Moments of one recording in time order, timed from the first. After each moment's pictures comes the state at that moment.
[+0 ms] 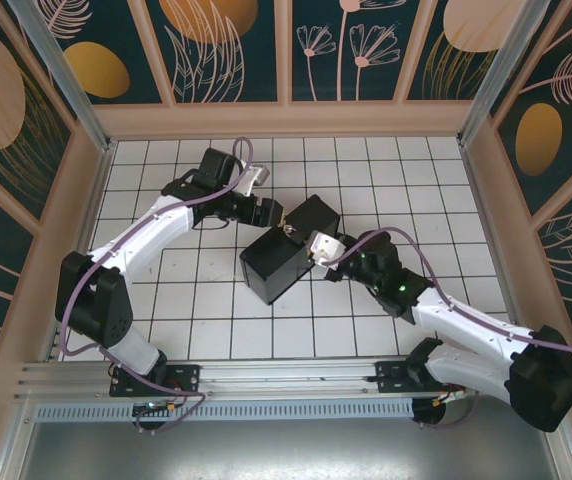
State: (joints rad) left arm -0.47 1.62 1.32 -0.58 0.56 -0.25; right arm 0.75 1.02 0.53 0.16 -0.15 -0.57
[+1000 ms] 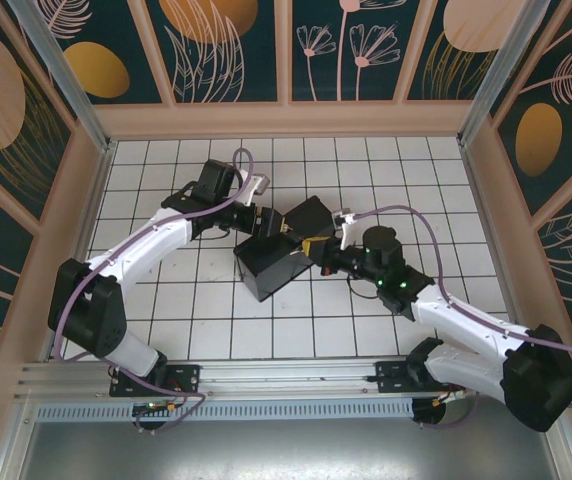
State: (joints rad) left arm -0.50 1.56 1.19 -0.46 0.57 -0.27; right arm 0.69 1.04 0.49 0.29 -0.34 0.61
